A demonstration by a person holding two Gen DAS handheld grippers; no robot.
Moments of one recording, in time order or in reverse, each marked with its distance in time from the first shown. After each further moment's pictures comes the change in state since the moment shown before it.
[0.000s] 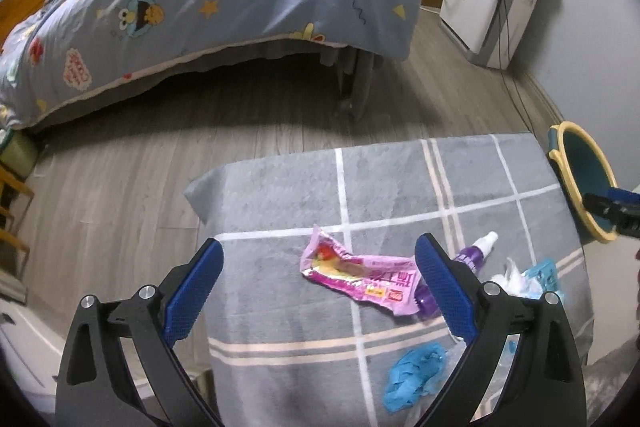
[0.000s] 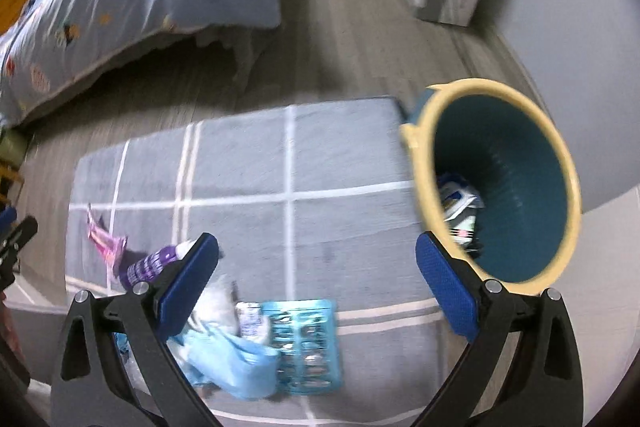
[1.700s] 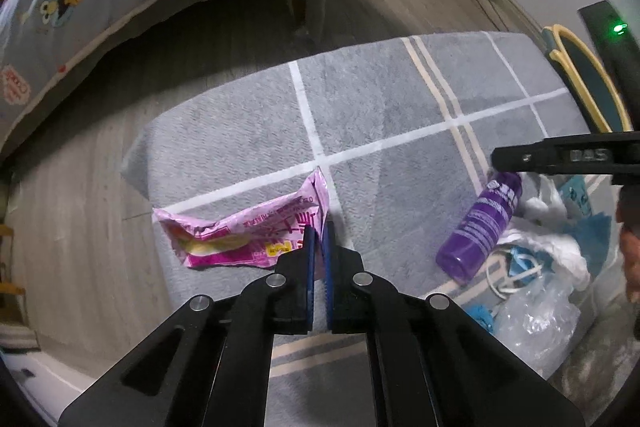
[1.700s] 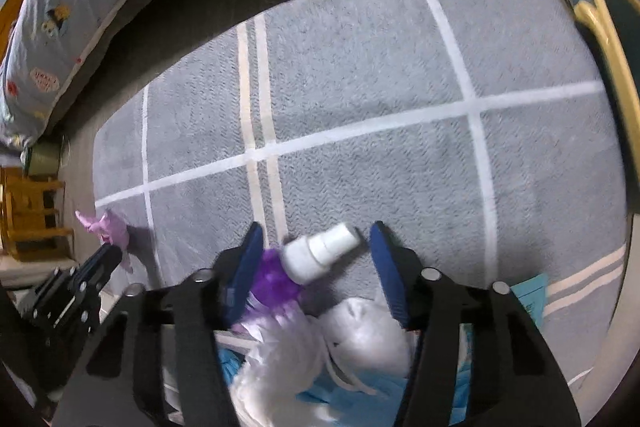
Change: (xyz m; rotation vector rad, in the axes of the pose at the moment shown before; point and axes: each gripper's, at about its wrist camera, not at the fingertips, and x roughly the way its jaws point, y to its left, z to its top) left arm 0.073 -0.016 -0.027 0.191 0.205 -0.100; right arm 0.112 0.084 -0.006 0.189 0.301 0.201
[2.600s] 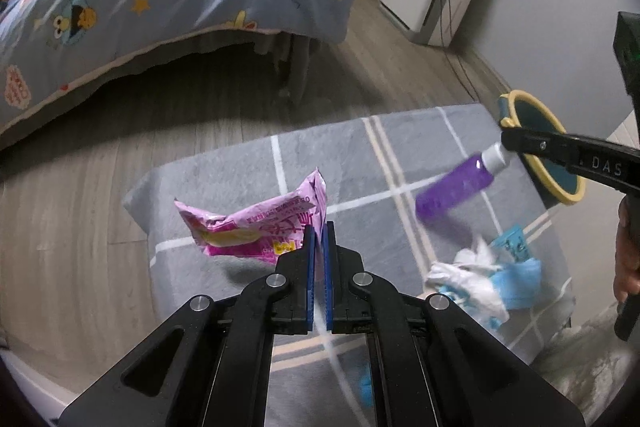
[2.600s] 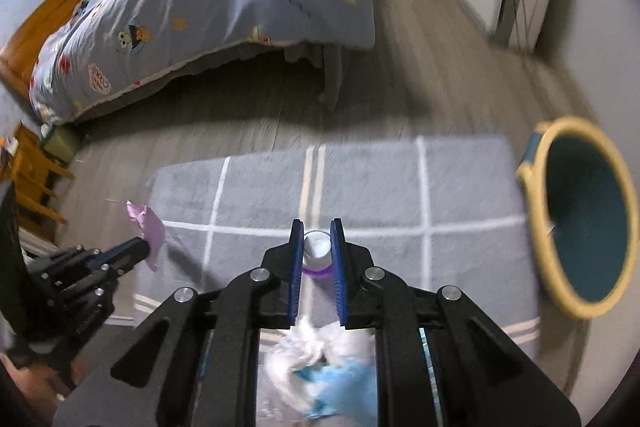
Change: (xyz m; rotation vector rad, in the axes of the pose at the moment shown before) left arm -0.063 -0.006 0.007 -0.061 -0.194 -0.100; right arm -0.121 0.028 -0.020 -0.284 -0.374 -0.020
